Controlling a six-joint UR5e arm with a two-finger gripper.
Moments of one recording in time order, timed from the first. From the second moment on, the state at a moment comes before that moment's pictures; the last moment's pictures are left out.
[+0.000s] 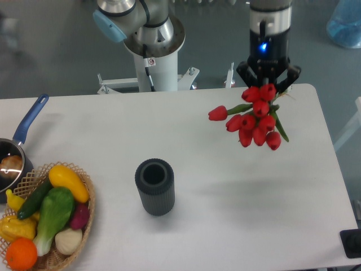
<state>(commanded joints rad) 2.74 -1.69 -1.70 -1.10 1.52 1.22</state>
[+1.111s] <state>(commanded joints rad) 2.67 -1.91 -1.70 -1.09 1.61 1.21</state>
